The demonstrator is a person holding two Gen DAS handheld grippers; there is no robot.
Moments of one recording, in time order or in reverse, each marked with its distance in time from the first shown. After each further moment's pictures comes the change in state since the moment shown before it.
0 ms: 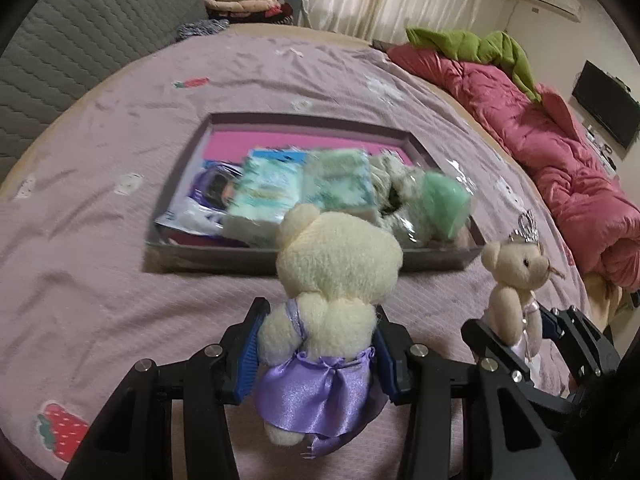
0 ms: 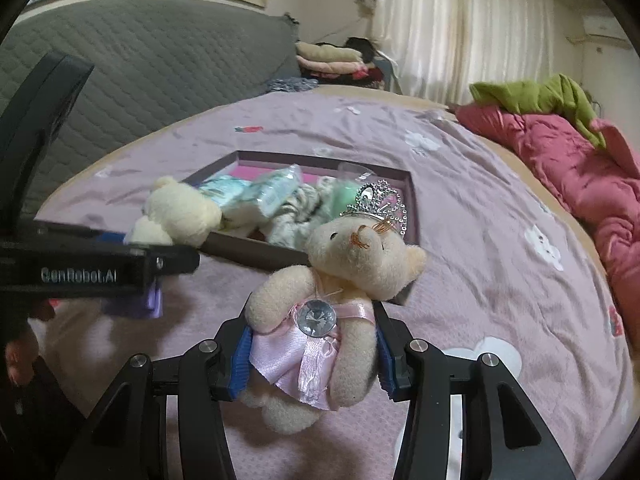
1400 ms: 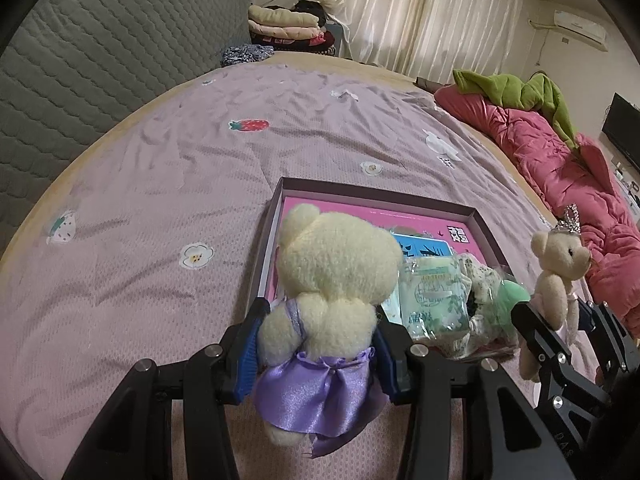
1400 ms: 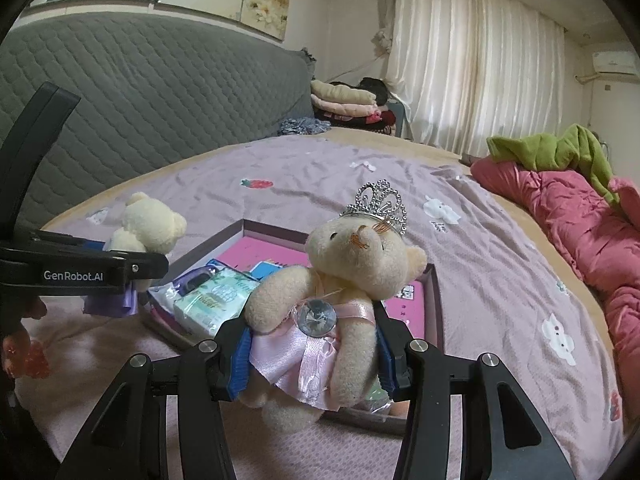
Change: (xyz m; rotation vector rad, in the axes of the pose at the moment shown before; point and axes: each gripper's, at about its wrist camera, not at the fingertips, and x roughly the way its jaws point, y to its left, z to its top) left arm -0.001 0.059 0.065 -0.072 -0.099 0.103; right arm 0.036 0.015 0.079 -0.067 -0.145 -0.008
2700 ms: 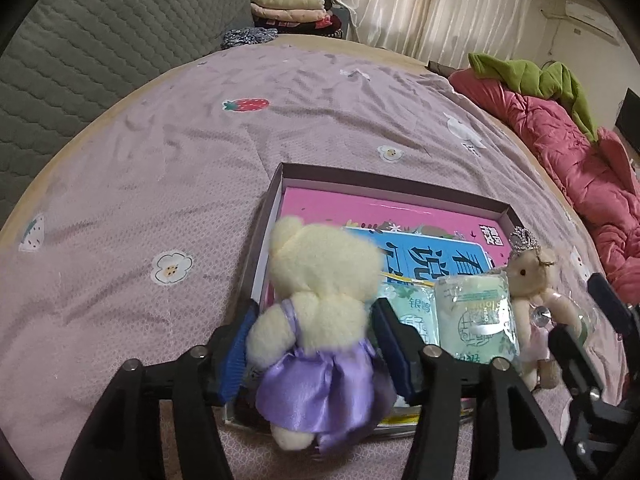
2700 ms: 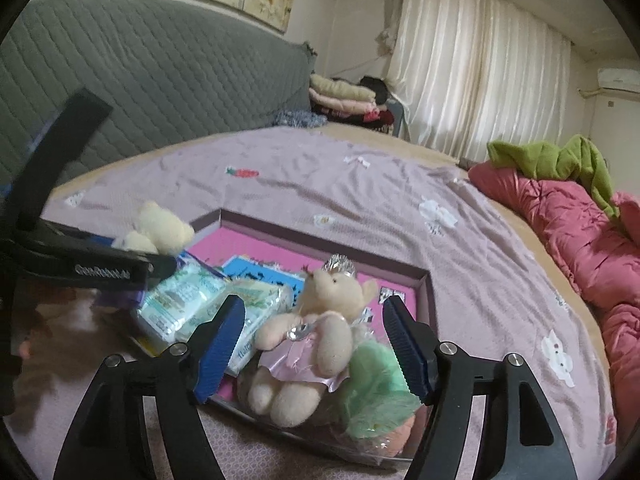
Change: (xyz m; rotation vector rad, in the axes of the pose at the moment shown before) left arm 0.062 0.002 0.015 -0.004 0.053 0.029; right arm 0.034 -0.013 -0.002 -0.050 -0.010 -0.030
